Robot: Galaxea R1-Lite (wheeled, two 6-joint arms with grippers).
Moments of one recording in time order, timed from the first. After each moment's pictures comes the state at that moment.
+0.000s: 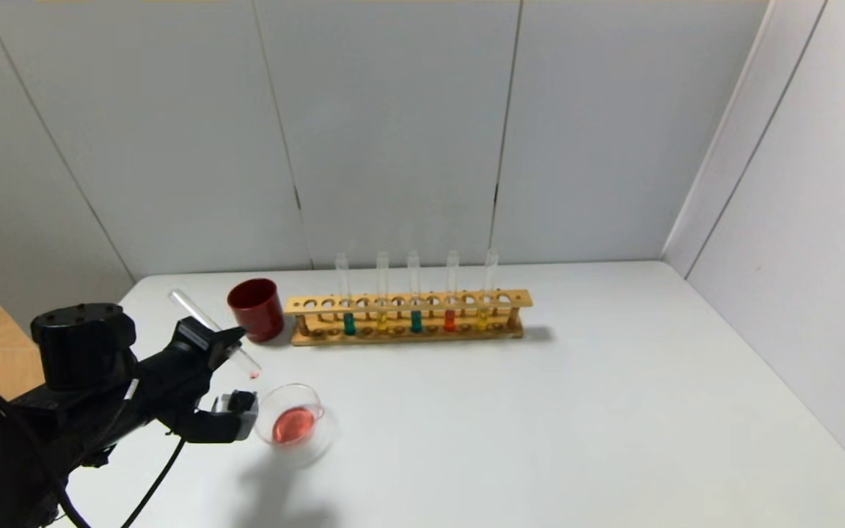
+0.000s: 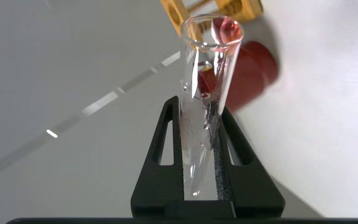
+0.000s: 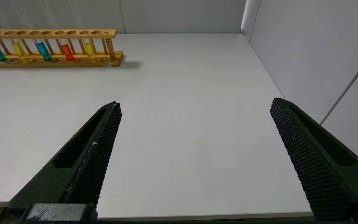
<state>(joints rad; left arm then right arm) -0.09 1.83 -0.31 -1.22 -0.19 1.97 0.00 0.00 0.00 0.00 0.00 0.00</state>
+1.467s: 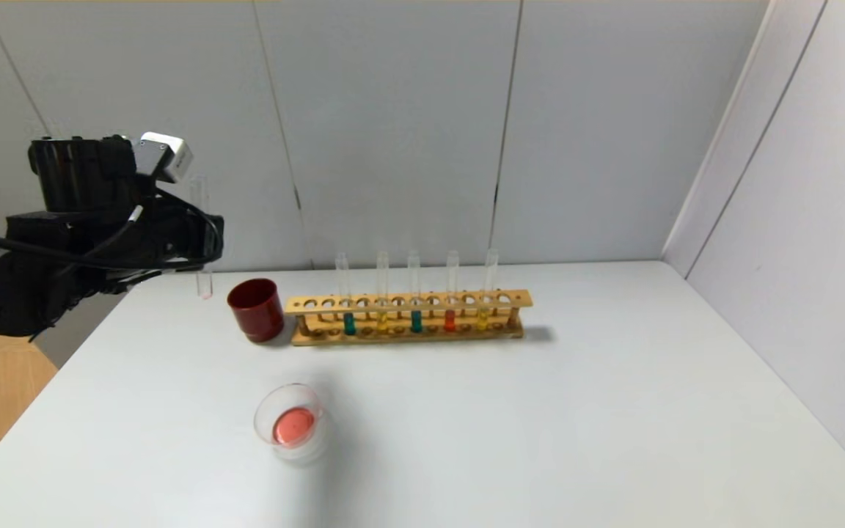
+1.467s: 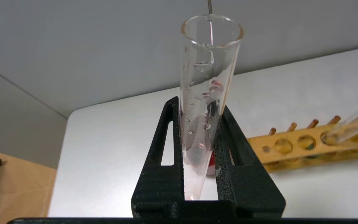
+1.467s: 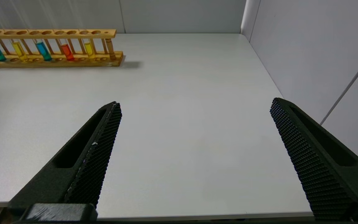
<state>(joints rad) -0.09 1.75 -1.02 -0.53 0.07 0.16 0.00 0.00 0.00 0.00 0.00 0.00</state>
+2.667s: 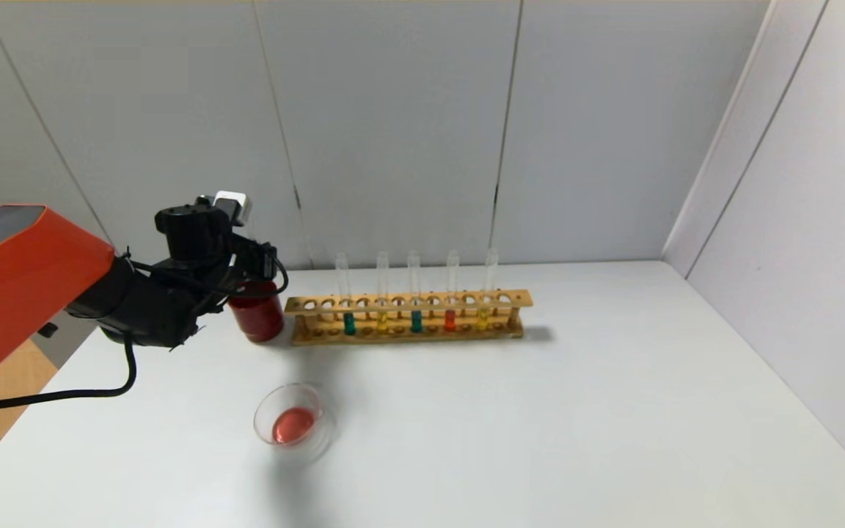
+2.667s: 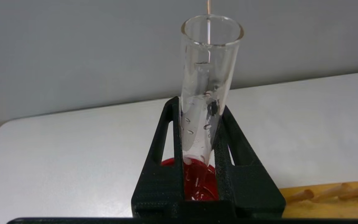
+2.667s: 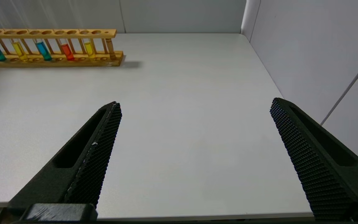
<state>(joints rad) -0.09 2.19 -1.16 -0.87 0.07 0.09 0.00 0.00 0.00 0.00 0.00 0.00</state>
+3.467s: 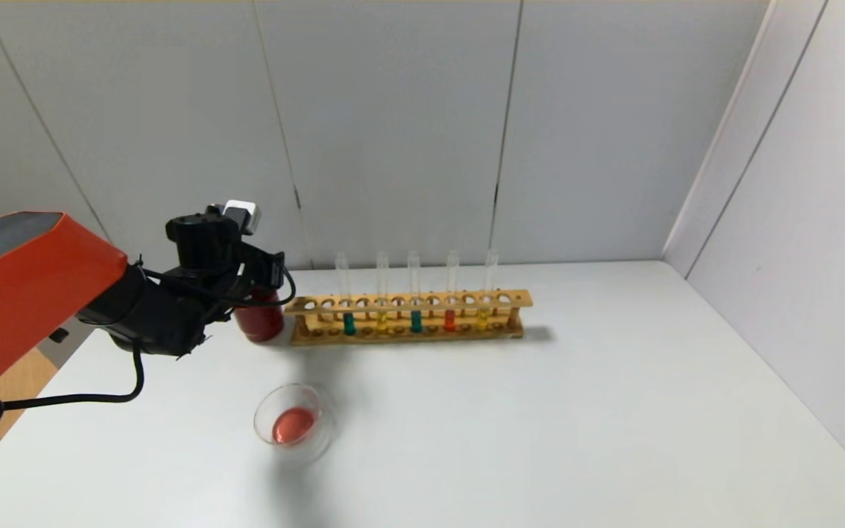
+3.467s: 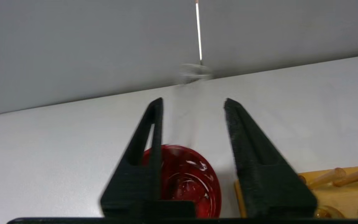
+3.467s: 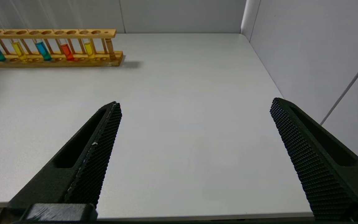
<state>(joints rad) -0.11 2.21 -1.13 -0.91 0.08 0.10 0.00 0.00 0.00 0.00 0.00 0.00</state>
